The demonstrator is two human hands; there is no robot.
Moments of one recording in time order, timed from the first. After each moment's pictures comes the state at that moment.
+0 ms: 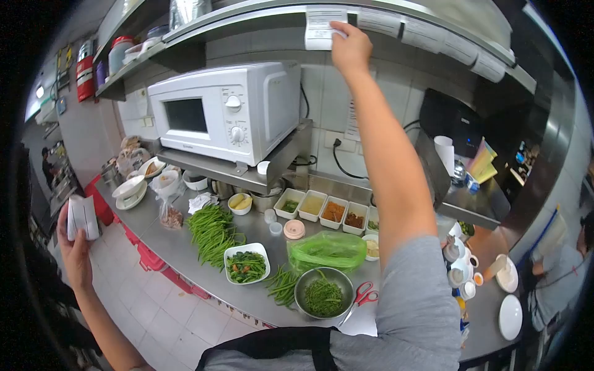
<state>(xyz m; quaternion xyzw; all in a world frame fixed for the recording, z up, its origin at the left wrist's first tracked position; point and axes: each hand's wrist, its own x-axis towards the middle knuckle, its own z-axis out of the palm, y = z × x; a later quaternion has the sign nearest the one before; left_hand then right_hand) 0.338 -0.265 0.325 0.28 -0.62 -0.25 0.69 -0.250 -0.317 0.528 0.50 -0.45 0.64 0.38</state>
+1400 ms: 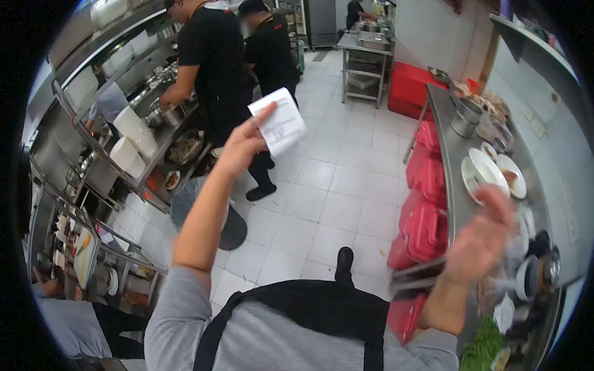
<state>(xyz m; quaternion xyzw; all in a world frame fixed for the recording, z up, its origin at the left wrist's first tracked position) 0.919 -0.365 0.237 0.54 -0.45 -0.24 0.67 0.565 -0.572 0.239 0.69 0.01 0.66 -0.29</state>
